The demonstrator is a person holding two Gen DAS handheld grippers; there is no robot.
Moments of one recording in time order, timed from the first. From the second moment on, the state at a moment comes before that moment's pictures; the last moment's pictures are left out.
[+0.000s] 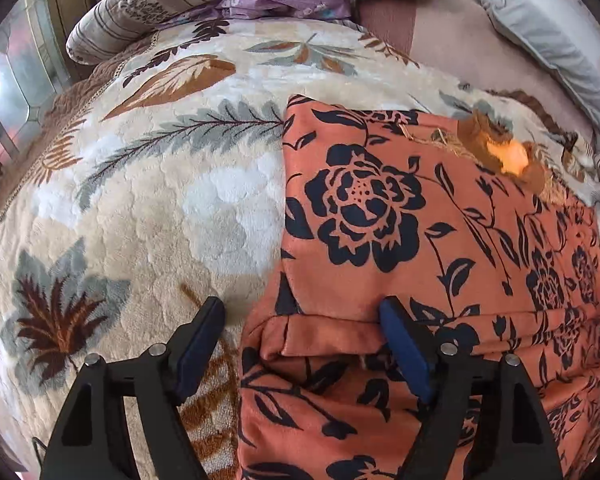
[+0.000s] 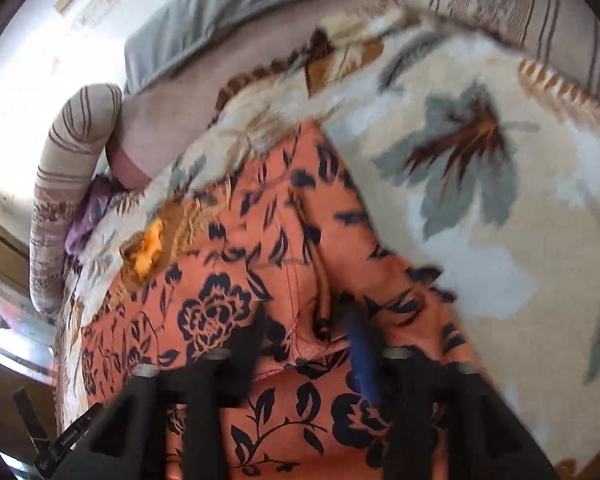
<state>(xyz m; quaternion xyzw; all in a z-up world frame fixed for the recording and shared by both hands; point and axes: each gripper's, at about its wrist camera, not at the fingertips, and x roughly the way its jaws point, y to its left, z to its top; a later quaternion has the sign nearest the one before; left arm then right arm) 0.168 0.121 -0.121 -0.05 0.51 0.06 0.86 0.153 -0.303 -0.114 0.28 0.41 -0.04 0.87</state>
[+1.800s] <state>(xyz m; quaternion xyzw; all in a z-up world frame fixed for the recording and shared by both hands) -0.011 0.122 -0.075 -0.09 0.48 0.06 0.87 0.071 -0.342 -0.057 0.29 0.41 0.14 0.85</state>
